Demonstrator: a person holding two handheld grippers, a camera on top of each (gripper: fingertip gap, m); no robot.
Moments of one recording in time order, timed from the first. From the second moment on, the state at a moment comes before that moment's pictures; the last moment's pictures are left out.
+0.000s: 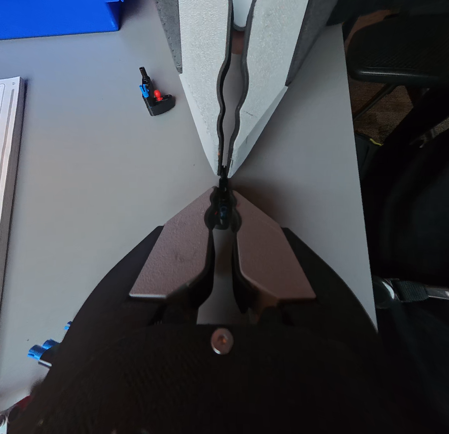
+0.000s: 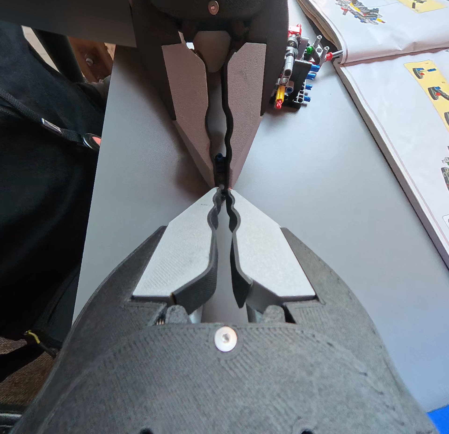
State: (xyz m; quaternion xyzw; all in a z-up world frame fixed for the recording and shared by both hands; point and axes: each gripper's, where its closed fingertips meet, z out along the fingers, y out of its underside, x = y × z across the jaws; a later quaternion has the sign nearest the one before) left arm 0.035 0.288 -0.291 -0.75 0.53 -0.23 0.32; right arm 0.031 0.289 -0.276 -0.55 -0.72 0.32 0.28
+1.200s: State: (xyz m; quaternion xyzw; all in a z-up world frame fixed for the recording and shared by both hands) left arm 0.033 0.293 -0.291 -0.77 0.50 -0.24 0.32; right arm 0.027 0.295 -0.273 -0.56 -0.69 0.33 0.32
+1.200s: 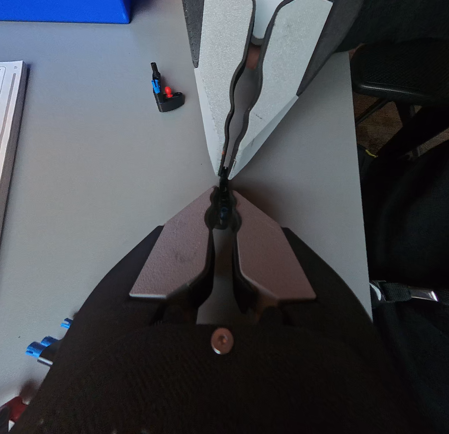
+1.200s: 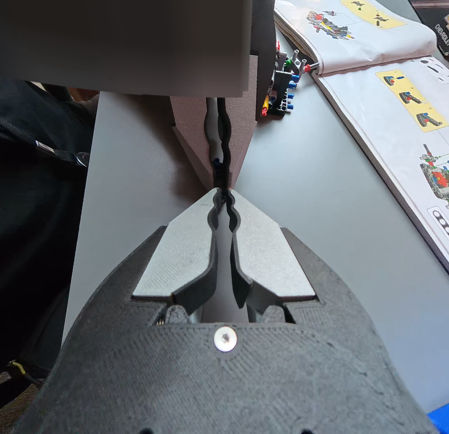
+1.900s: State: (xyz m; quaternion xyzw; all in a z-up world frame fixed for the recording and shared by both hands) left arm 0.033 0.293 -0.291 -0.77 0.50 -0.24 0.32; right arm 0.033 0.294 -0.277 -0.54 -0.71 0.31 0.33
